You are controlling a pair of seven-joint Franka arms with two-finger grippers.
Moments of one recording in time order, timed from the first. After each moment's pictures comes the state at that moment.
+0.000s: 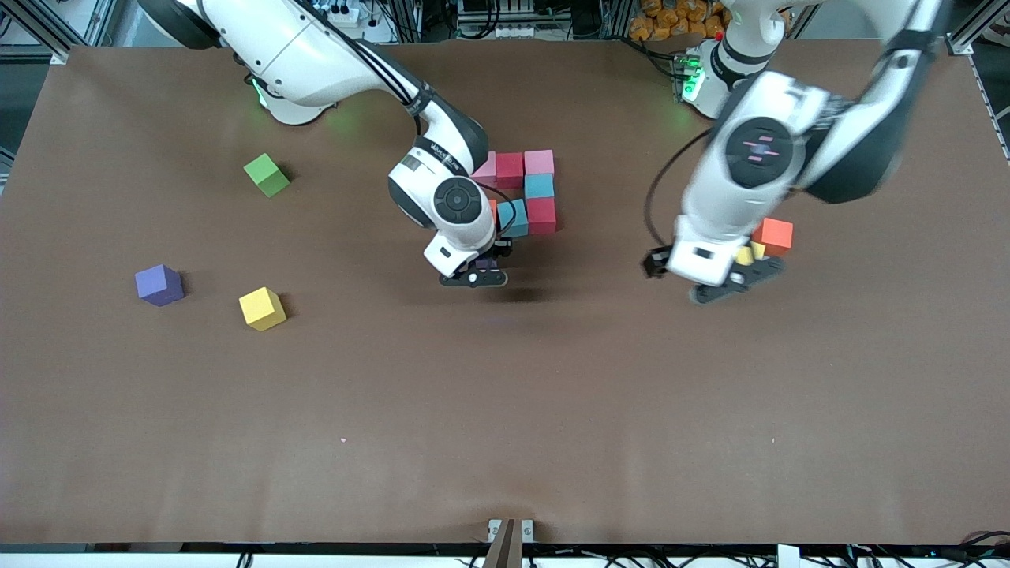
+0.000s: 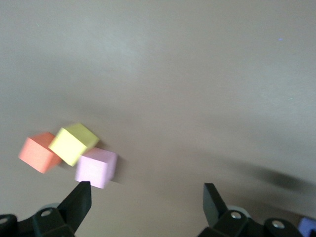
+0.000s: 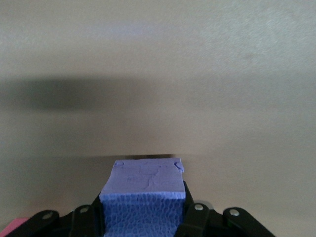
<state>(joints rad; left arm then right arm) 0.16 0.26 -0.61 -1.70 0.22 1.79 -0.75 0.42 0.68 0.40 -1.71 -0.16 2.26 0.84</state>
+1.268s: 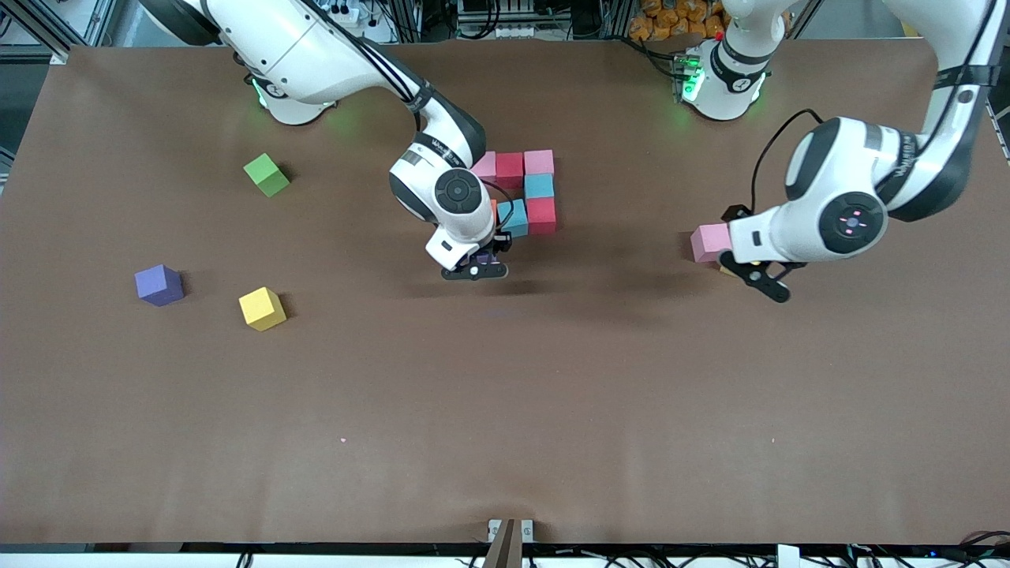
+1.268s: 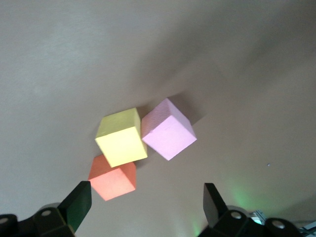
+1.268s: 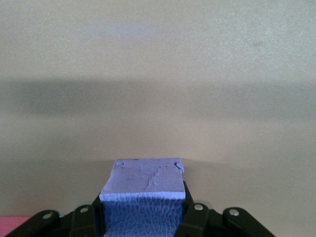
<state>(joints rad) 0.43 0.22 -0.70 -2.02 0.19 1.81 0.33 0.42 0.67 0.40 -1.77 -0.18 2.31 0.84</state>
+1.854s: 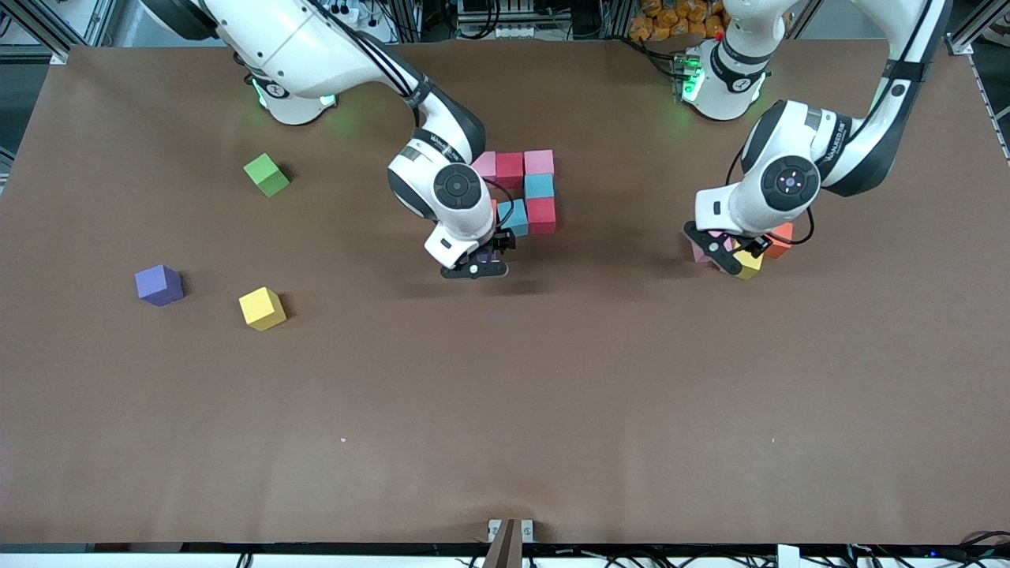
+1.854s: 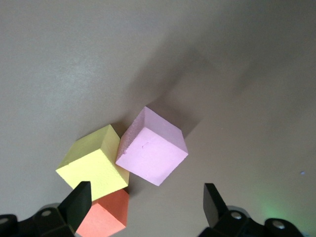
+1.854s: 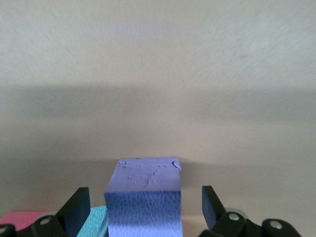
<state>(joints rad) 0.50 0.10 -0.78 -2.34 0.19 2.16 0.48 0.42 0.61 0.40 -1.77 -0.18 2.27 0.84</state>
